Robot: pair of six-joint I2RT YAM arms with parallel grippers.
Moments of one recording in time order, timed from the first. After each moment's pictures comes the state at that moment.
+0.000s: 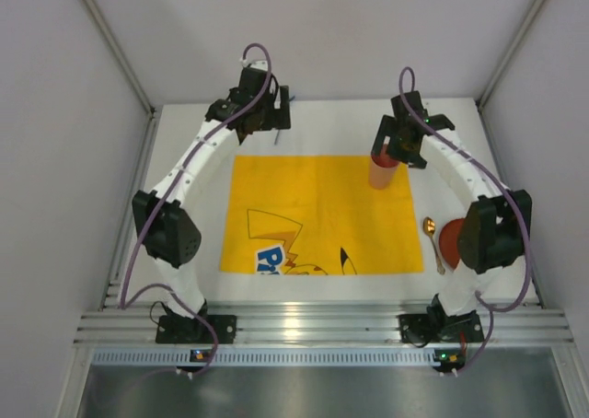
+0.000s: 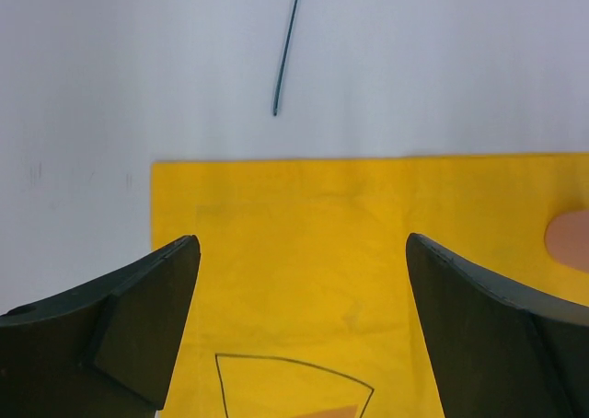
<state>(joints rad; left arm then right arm) -0.45 1.79 1.86 -0.73 -0.27 -0.34 0.26 1.76 1.52 -0.79 0.23 0.54</state>
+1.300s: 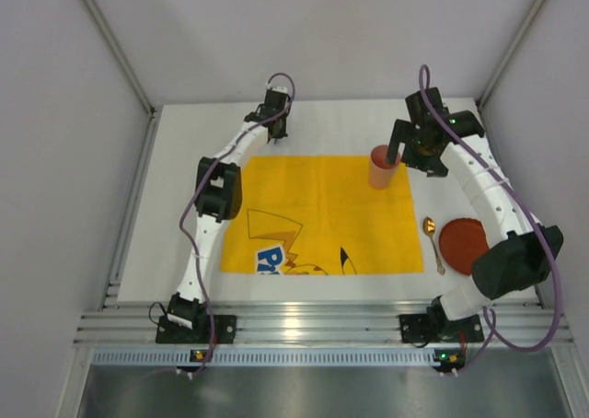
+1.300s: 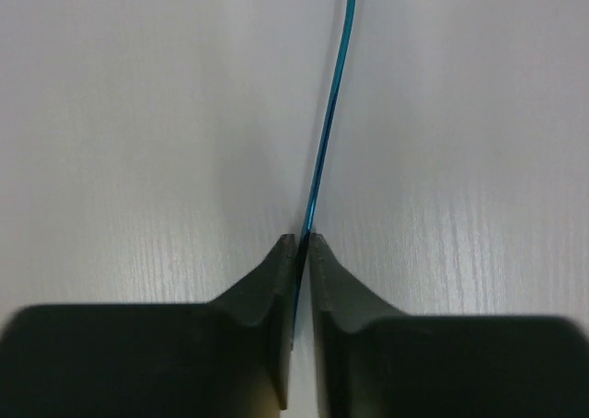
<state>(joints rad) -0.33 2.64 2.36 -0.48 -0.22 -0.18 0.29 1.53 1.63 -1.16 0.25 0.52</state>
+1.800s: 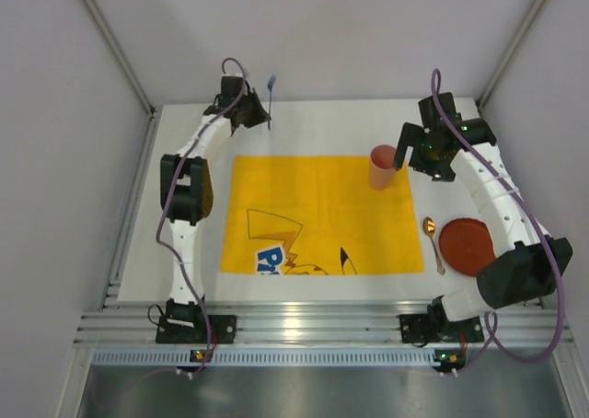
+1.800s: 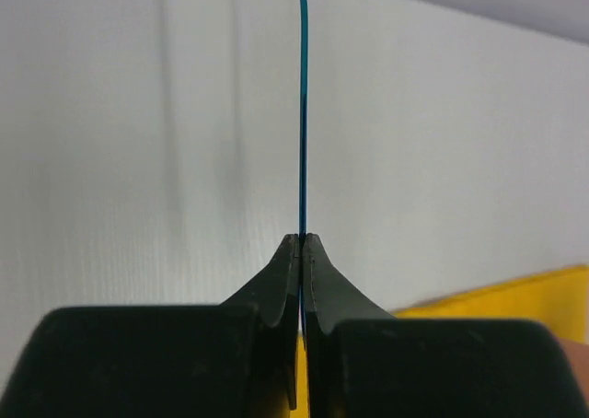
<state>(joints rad) -0.20 2.40 2.11 -0.36 0.16 -0.47 0.24 1.48 1.56 -1.13 0.20 0.49</state>
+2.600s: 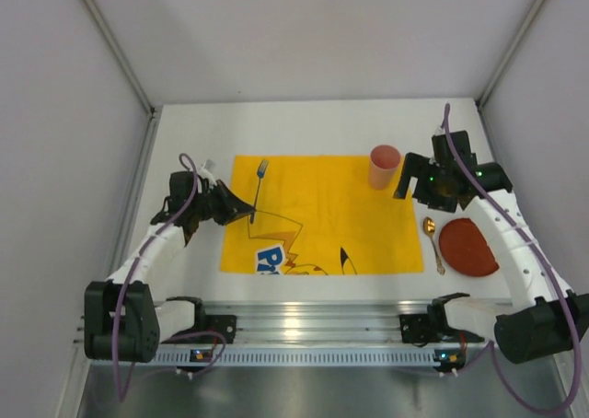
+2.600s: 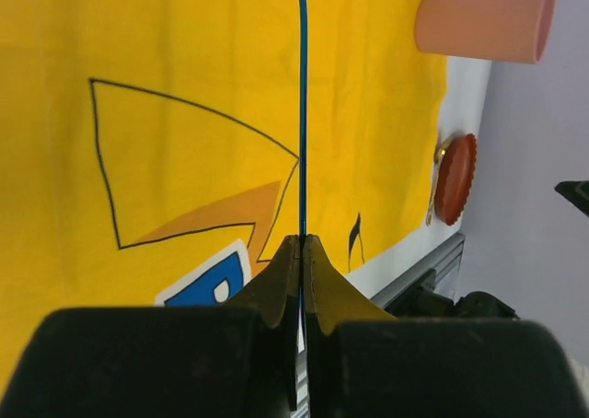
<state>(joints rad) -0.06 1.19 0.65 -0.15 0.66 -0.71 0.22 1.17 1.21 -1.01 0.03 0.47</state>
